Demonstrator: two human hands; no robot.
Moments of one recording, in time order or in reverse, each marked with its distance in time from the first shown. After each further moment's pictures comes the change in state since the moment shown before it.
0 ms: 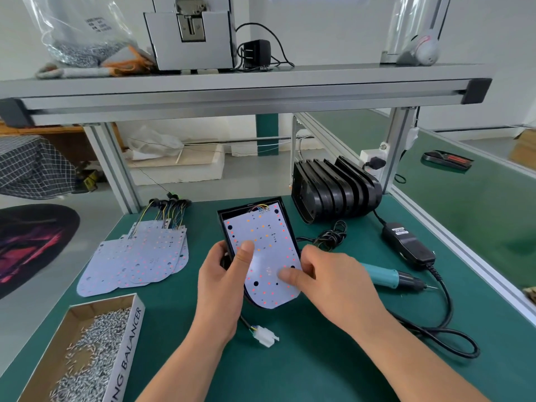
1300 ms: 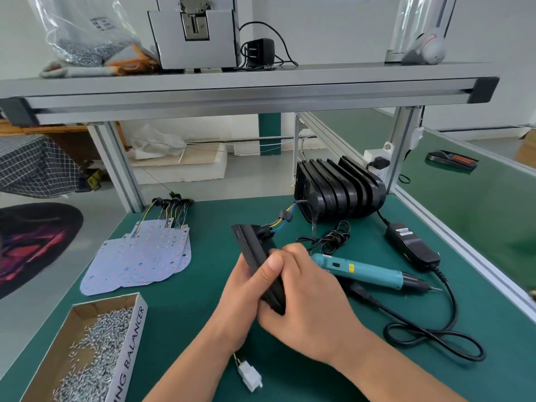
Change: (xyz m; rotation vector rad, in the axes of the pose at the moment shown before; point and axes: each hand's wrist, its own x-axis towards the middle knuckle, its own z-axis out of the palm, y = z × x) left_hand -0.015 0.006 0.012 -0.071 -0.351 -0.112; right_hand -0.018 -0.035 0.026 0.009 0.185 -0.423
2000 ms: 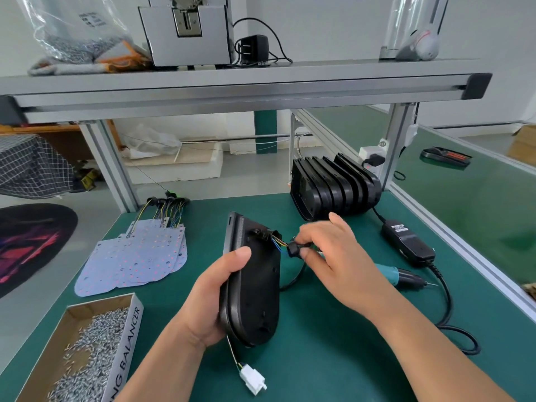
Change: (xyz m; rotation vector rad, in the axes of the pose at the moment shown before) left_hand -0.007 0.029 -0.028 -0.207 -0.057 -0.351; right_hand 0.020 0.070 -0.033 0.046 -0.077 -0.036
